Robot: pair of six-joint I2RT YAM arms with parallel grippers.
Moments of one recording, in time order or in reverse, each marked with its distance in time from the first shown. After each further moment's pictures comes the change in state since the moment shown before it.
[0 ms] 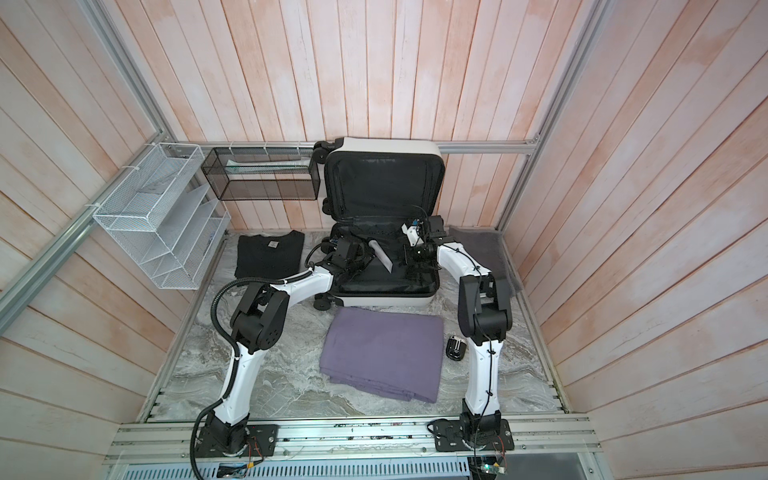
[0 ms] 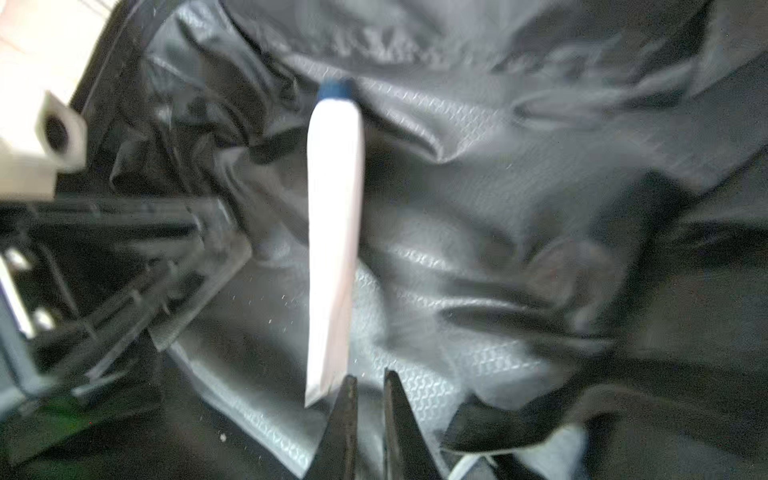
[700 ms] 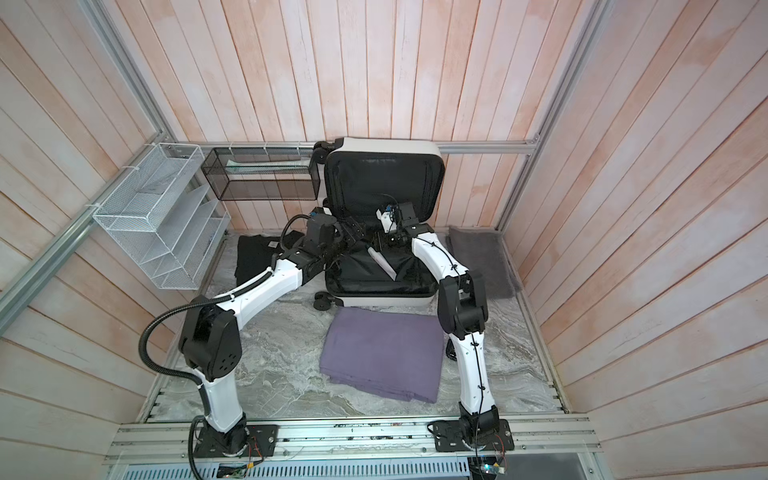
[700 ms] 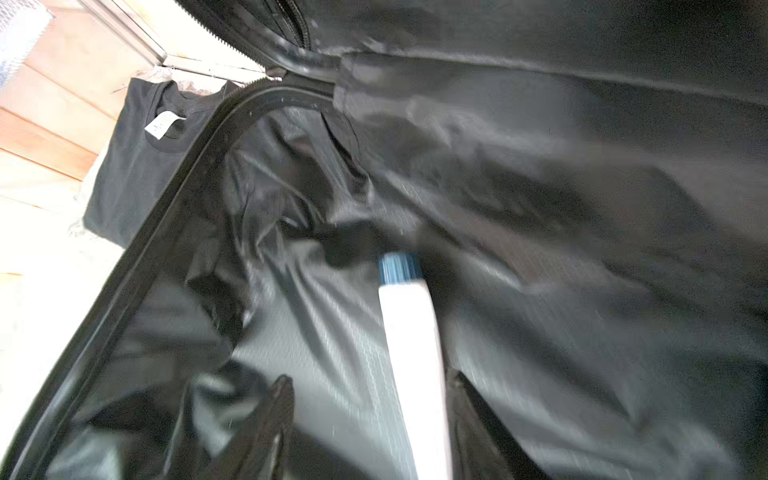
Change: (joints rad) left arm 0.037 -0.418 -0.127 -0.089 0.018 0.231; right arm 0.162 0.191 0.389 -0.079 0.127 0.066
